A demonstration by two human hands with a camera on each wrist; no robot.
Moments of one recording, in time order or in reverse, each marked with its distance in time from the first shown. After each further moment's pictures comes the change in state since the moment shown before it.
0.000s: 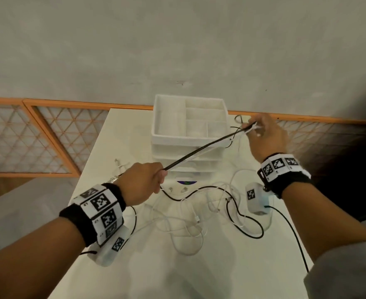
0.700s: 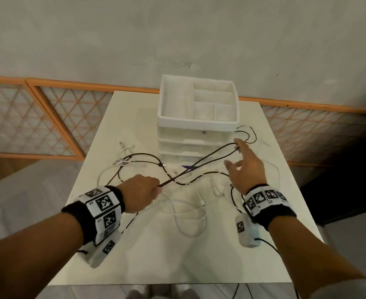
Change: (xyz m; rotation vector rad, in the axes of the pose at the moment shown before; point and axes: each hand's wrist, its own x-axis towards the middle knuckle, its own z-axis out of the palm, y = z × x) left_hand -0.025 -0.037 0.031 0.199 -0.324 -0.079; right_hand -0.103 0.026 0.040 -0.090 -0.293 0.013
